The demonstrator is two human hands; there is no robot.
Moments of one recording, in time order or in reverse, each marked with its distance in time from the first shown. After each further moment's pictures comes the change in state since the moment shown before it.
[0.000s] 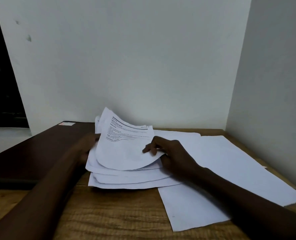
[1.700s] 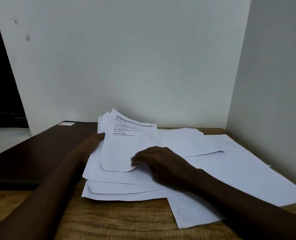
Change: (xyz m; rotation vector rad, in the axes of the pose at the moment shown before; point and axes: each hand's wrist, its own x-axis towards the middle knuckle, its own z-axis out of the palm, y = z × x) left_hand 0.032 -0.010 -0.008 0.120 0.156 -0.022; right_hand 0.004 -0.019 0.011 -0.364 -0.227 -0.160
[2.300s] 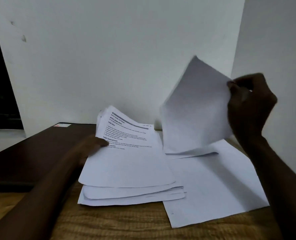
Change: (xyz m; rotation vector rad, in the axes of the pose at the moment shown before) left_hand -0.012 0.005 -0.006 0.154 -0.030 -0.061; right_hand -0.036 0.052 -0.148 -0.359 1.195 0.559
